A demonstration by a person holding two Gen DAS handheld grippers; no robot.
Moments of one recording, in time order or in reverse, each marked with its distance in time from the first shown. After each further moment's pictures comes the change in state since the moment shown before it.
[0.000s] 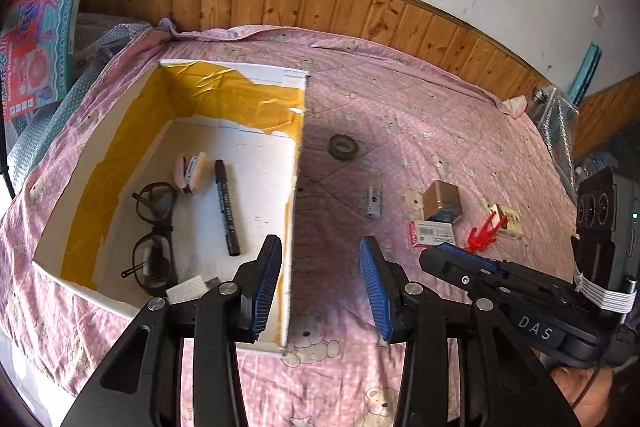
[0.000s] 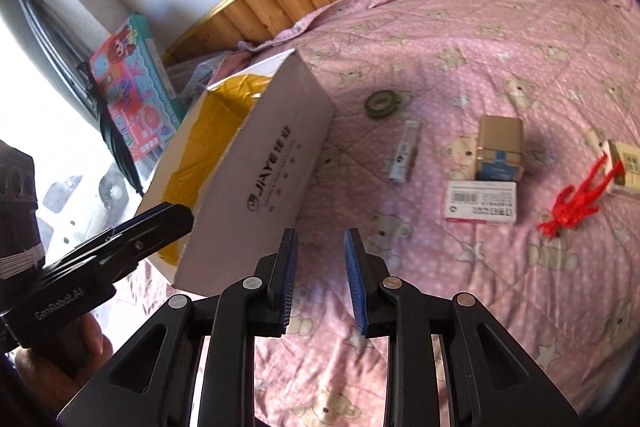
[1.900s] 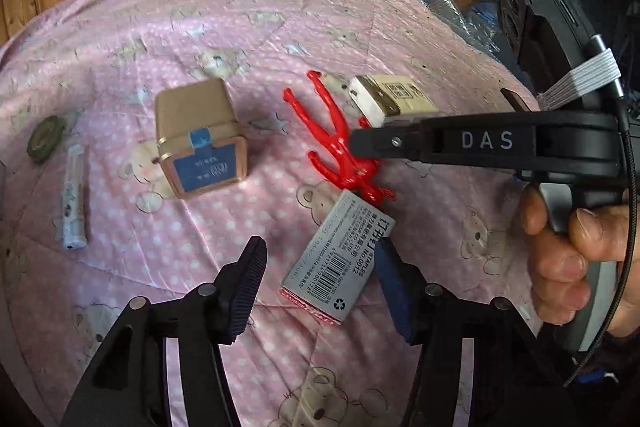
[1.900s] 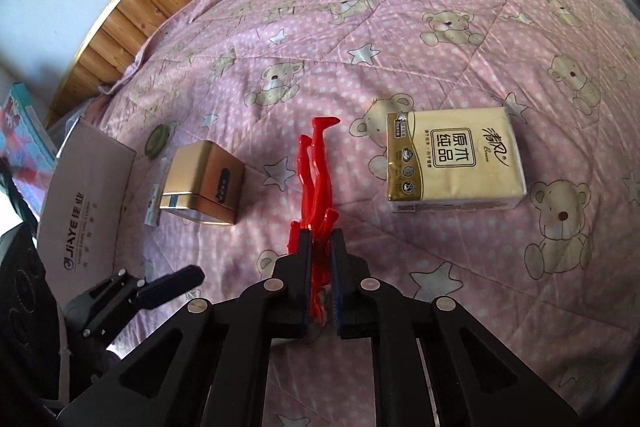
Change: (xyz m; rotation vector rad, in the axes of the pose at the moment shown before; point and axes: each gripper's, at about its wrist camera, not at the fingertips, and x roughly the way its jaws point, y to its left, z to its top) left arm 0.188 -0.179 -0.042 0.476 0.214 -0.350; right arm -0.005 -0.203 0.024 0.231 0.030 -0.268
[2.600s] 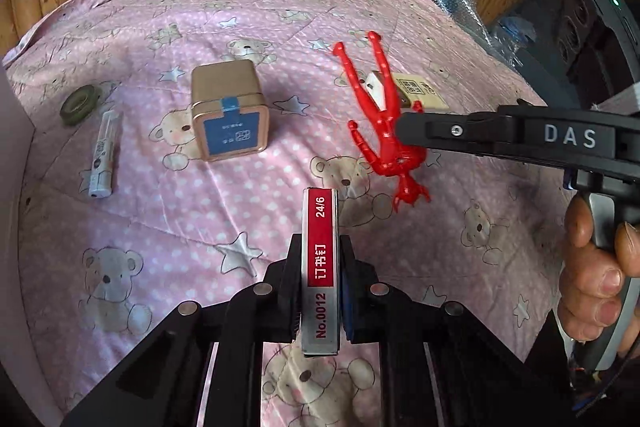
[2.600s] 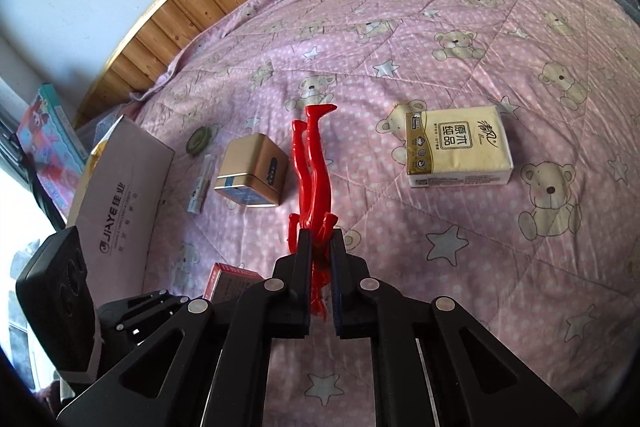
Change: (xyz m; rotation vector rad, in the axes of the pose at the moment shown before) left arm -0.020 -0.003 -0.023 -0.115 0.007 0.047; right arm -0.046 0.017 -0.028 -0.026 -0.074 0.067
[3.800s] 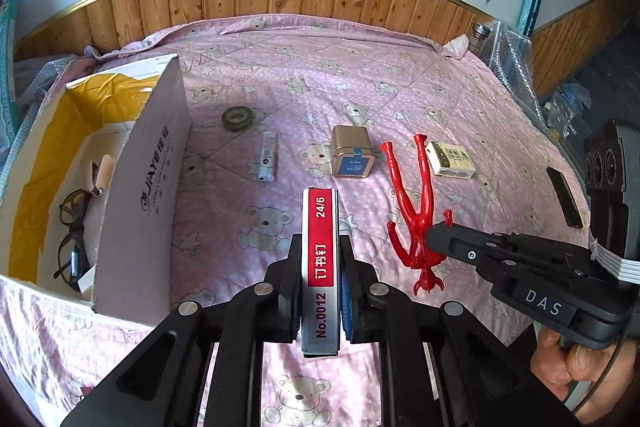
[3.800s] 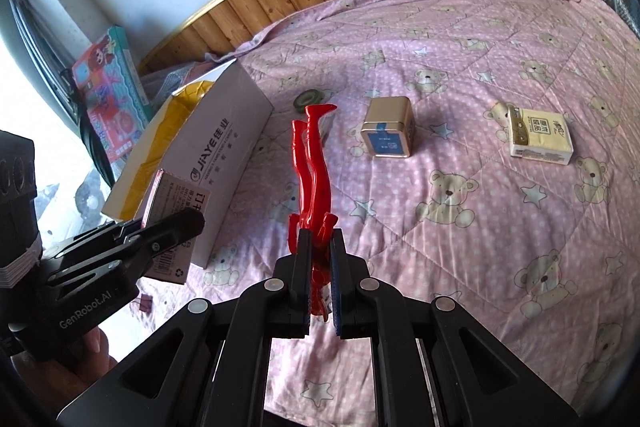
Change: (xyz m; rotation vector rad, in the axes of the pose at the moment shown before) left arm -0.153 0.012 -0.035 -0.183 -0.172 0.244; right arm -0.047 0.105 -0.065 -0.203 -0.009 0.113
